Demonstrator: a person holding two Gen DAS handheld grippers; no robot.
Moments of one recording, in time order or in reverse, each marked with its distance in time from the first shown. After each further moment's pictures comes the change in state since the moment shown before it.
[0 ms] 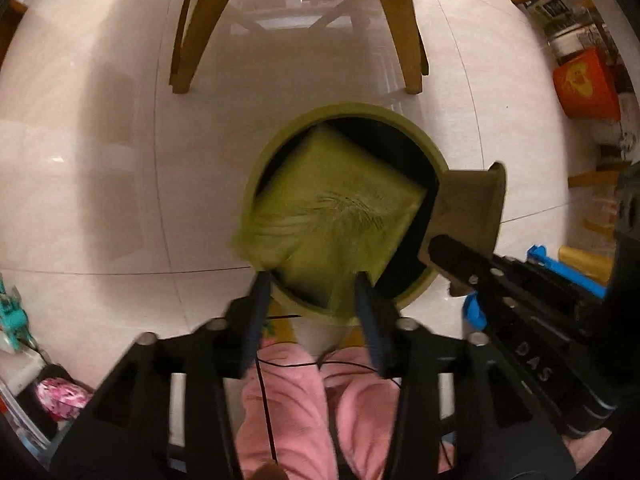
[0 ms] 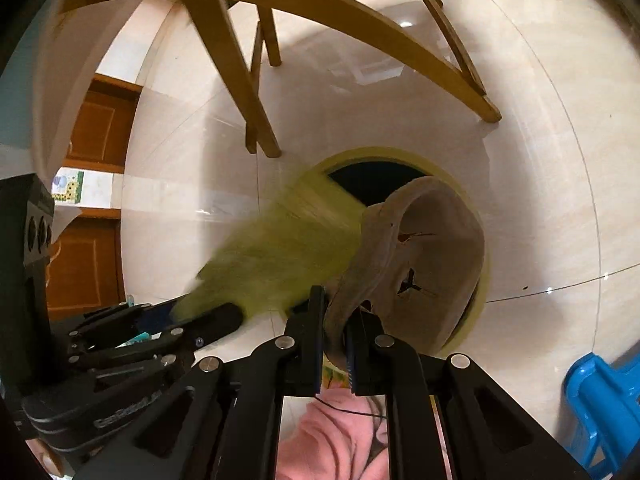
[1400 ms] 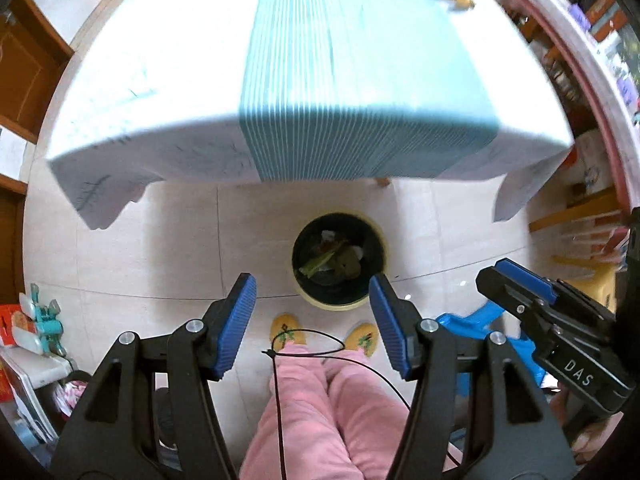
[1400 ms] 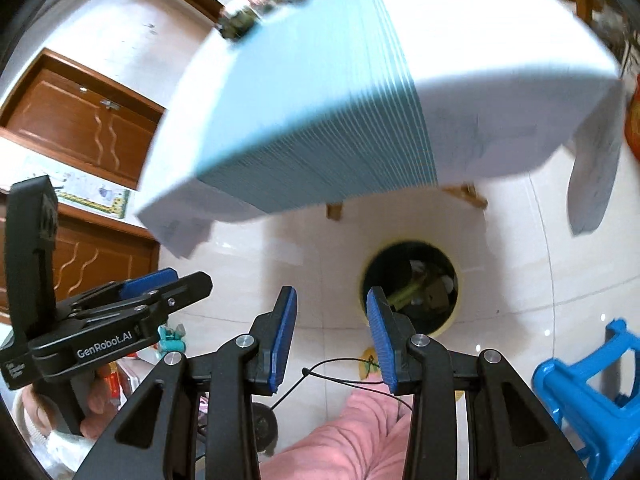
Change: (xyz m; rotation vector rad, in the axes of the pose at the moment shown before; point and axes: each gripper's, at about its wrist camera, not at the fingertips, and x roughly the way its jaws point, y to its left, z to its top) left arm -0.345 0.013 -0.051 -0.005 -0.283 0.031; right arm -0.300 0.162 -0.016 -0.096 -0.188 0.025
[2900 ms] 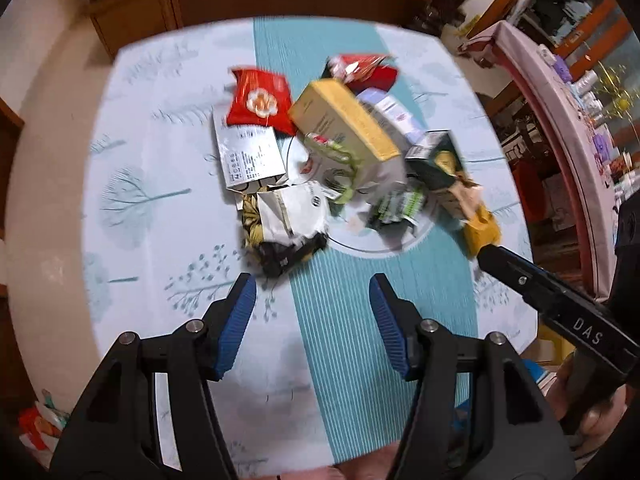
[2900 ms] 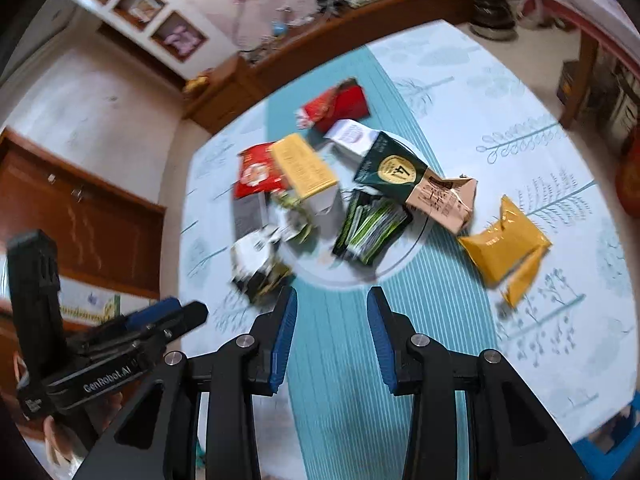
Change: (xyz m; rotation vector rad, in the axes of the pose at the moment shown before) left arm -0.021 0.090 0.422 0.117 -0.028 -0.150; right arm 0.041 0.086 0.409 0.188 -0.148 -0.097
